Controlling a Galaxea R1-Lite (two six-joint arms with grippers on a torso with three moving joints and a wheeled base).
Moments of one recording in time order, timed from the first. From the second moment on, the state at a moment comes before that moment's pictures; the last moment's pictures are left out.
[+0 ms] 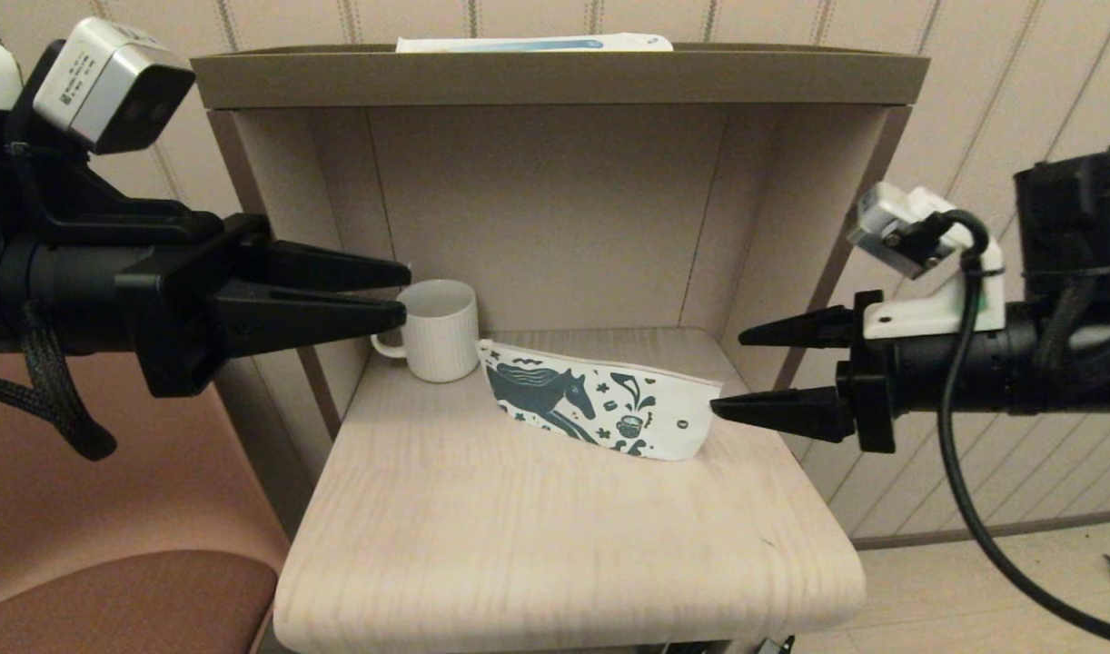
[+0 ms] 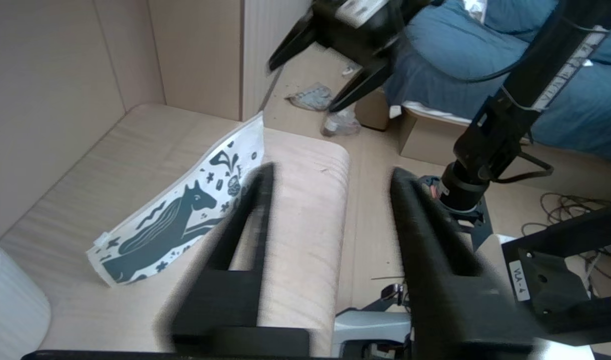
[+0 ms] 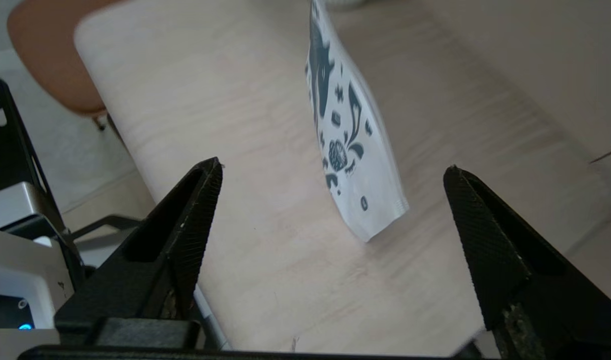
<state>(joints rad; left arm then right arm) -0.32 1.43 -1.10 -0.15 -1.09 0.12 0.33 1.44 -1.08 0.03 0.58 -0.35</state>
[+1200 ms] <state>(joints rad) -0.09 0.89 -0.88 0.18 -0.75 0.05 0.16 0.93 -1.00 0.31 0.39 -0.04</state>
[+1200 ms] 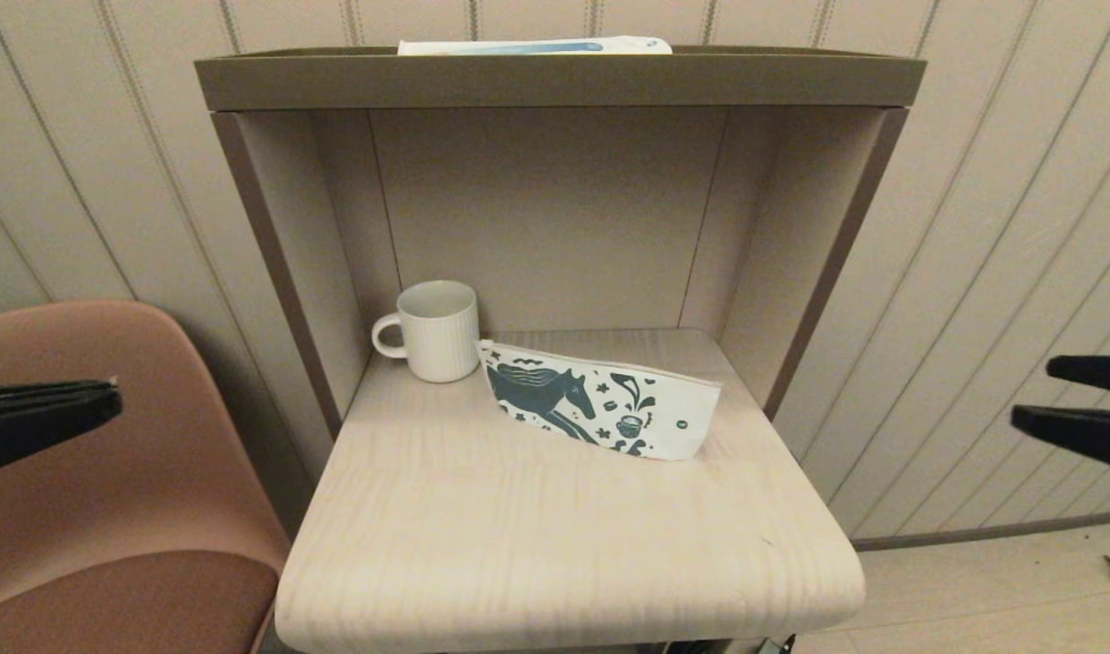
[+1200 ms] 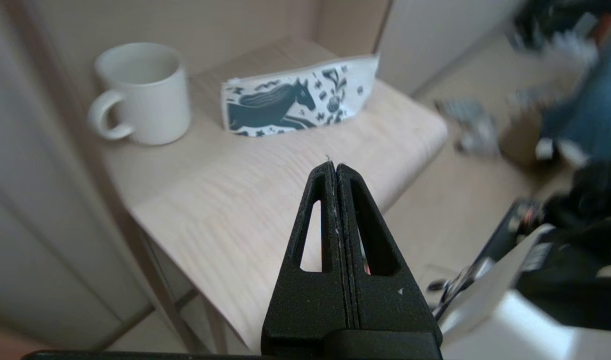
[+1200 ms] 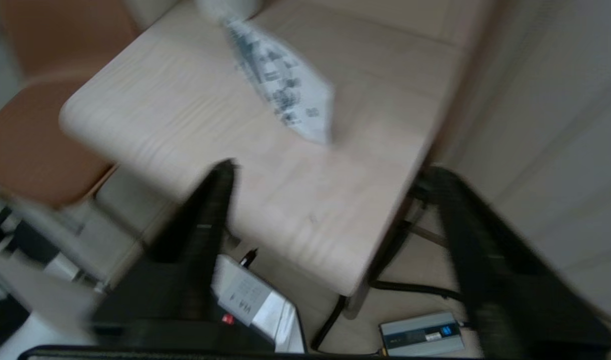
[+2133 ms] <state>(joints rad) -0.05 0.35 -0.71 0.46 -0.40 -0.05 0.03 0.58 -0.92 0.57 0.32 0.05</state>
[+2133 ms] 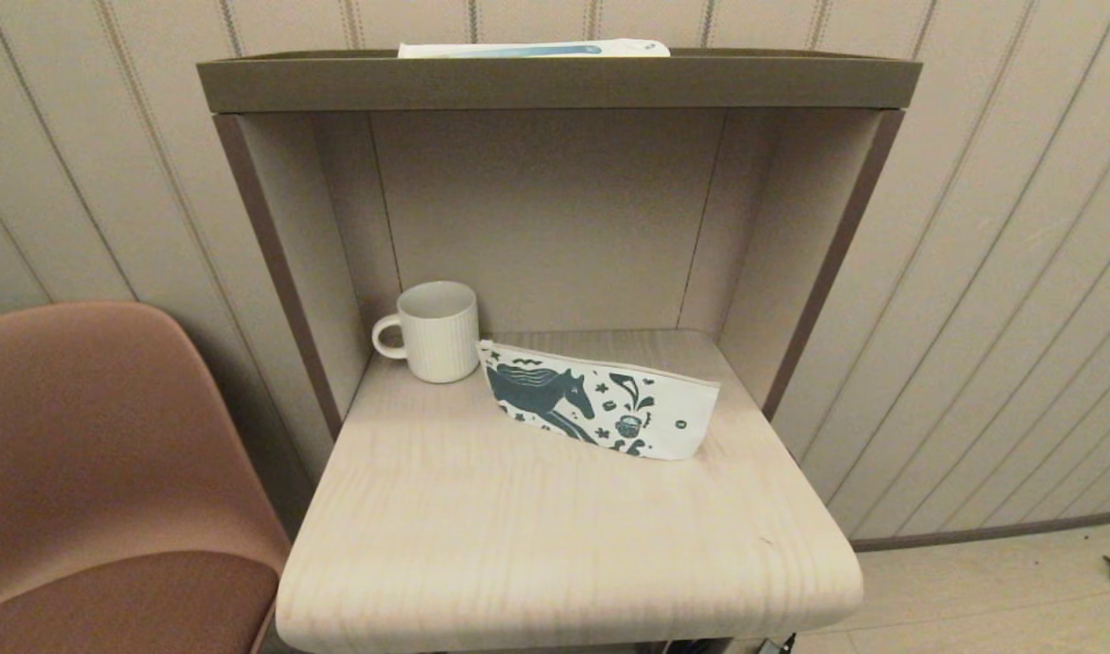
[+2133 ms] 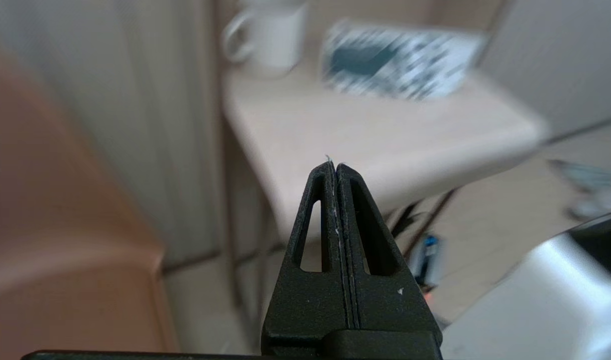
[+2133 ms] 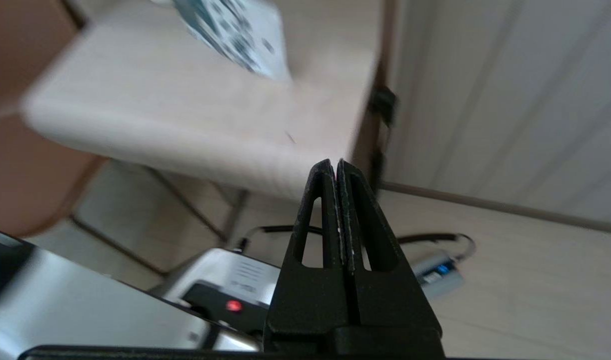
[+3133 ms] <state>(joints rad) 0.00 0.00 -0.13 0.19 -0.02 0.13 0.01 0.30 -0.01 -0.19 0.27 -0.22</state>
